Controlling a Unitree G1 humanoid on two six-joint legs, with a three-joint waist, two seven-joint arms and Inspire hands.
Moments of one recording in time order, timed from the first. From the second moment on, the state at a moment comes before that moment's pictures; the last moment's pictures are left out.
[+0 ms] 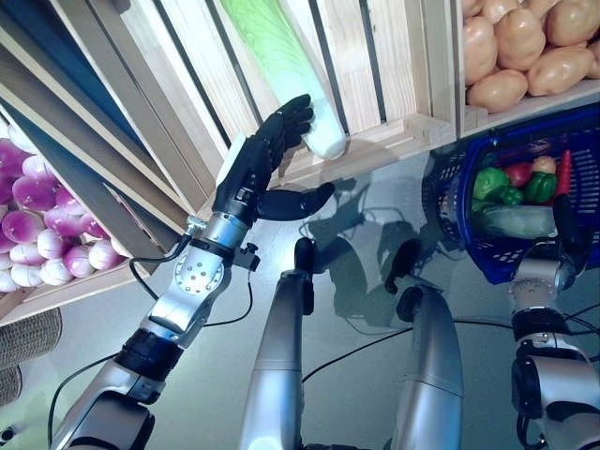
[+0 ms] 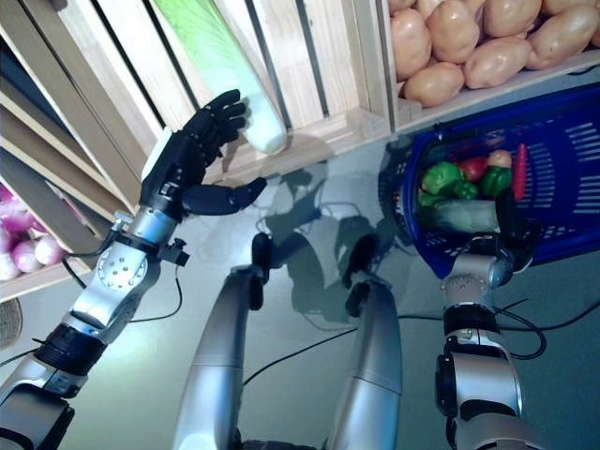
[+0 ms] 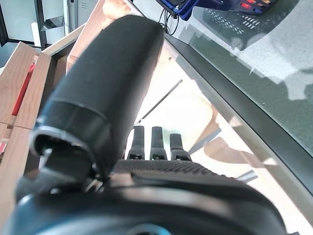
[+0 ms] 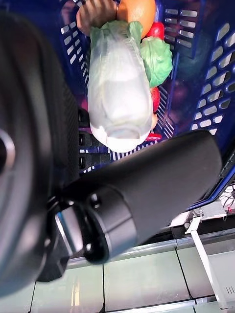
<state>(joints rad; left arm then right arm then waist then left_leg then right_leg) -0.49 0.65 -0.34 0.04 -0.45 -0.30 0.09 -0.70 -0.51 -0.19 0.90 1.38 -0.41 -0.46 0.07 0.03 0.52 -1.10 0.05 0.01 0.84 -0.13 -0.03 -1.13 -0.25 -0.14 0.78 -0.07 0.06</state>
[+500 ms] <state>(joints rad) -0.47 0.67 -0.28 0.01 -0.21 -0.31 0.22 -0.43 -0.42 -0.13 0.76 1.29 -0.46 -0.43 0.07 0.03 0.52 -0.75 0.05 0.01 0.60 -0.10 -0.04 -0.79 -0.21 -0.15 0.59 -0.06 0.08</state>
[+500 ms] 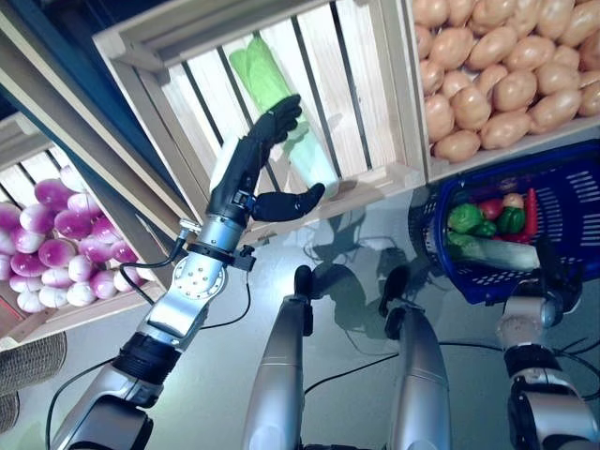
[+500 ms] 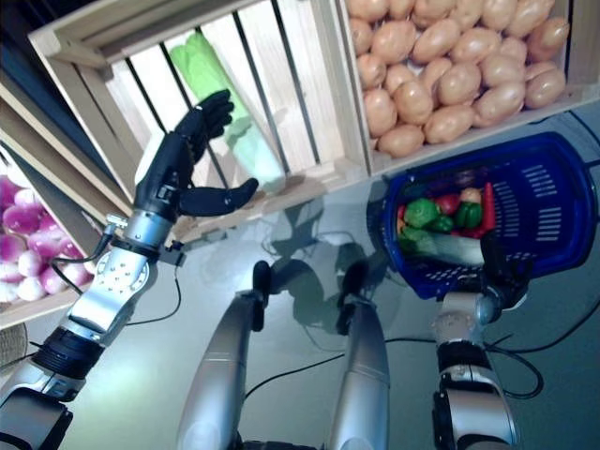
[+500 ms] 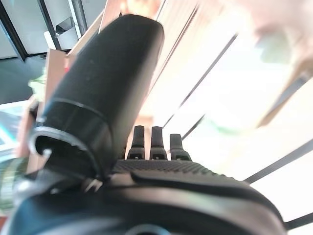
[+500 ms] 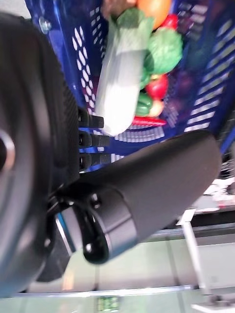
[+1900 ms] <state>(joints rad) -0.74 1.17 -0.66 0.39 0.95 -0.08 0.34 -0.20 -0.45 0.10 0.43 1.11 -0.42 -0.19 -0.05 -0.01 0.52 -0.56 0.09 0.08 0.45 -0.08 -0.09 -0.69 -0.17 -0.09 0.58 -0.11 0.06</state>
